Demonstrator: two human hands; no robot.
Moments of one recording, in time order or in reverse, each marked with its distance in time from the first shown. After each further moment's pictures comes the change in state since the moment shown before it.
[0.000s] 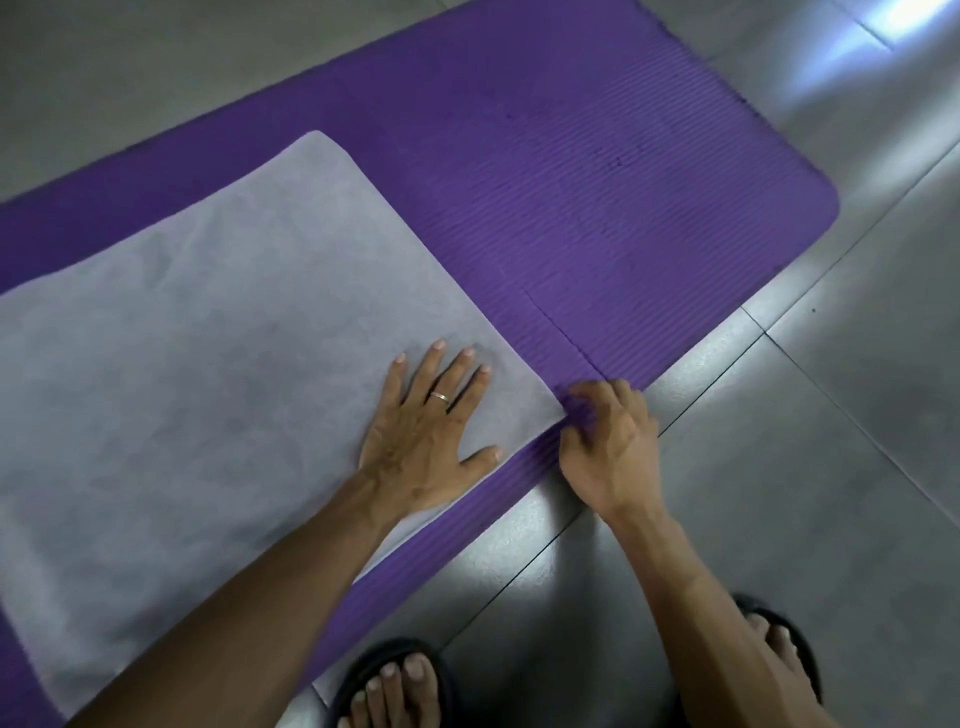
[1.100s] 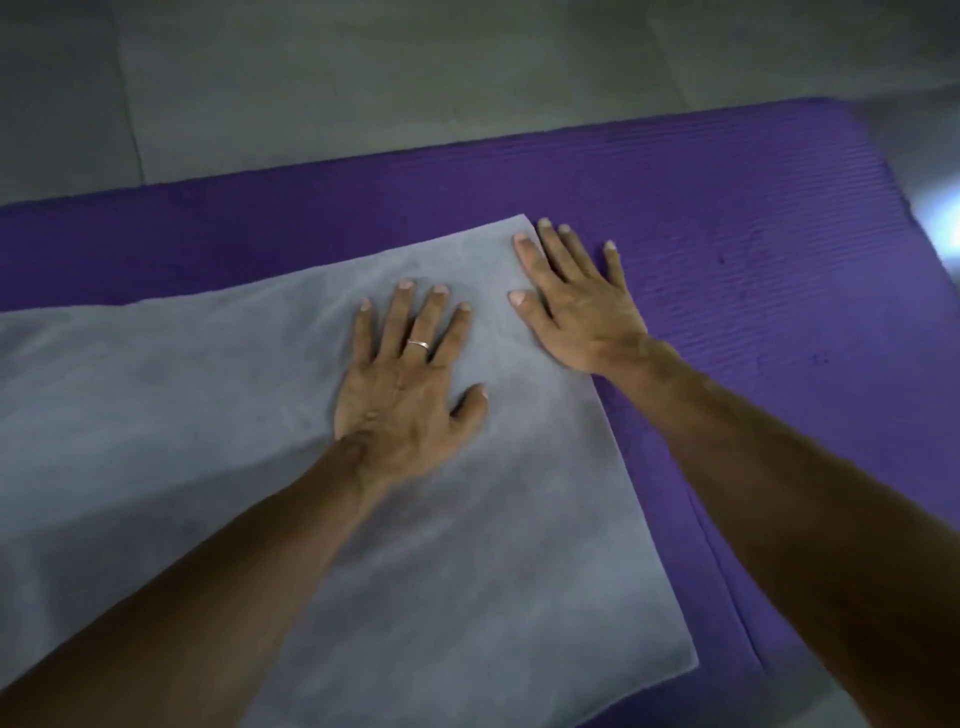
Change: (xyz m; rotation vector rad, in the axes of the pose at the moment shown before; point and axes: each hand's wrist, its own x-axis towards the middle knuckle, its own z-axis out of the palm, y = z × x) left_hand 0.055 -0.186 -0.021 -0.080 0.118 -0.534; right_hand 0.284 -0.179 0.127 -0.575 -0.424 -0.710
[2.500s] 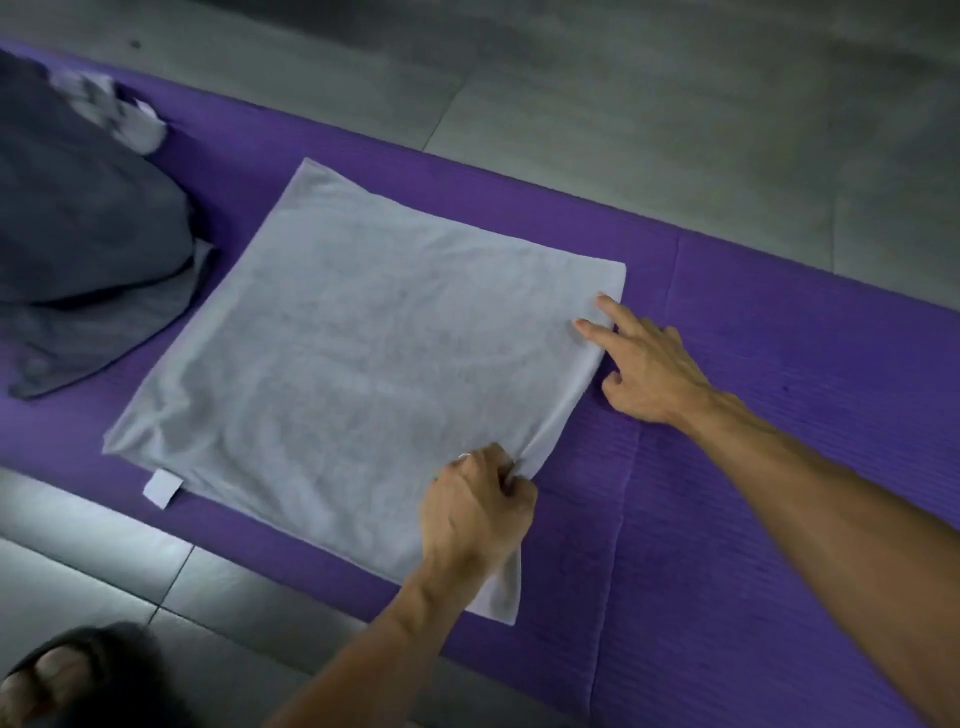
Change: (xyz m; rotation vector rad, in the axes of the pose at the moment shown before) left_hand -0.099 0.227 -0.030 -0.598 0.173 -1.067; right_hand -0.038 0.050 -0.036 -0.073 -0.088 -0.621
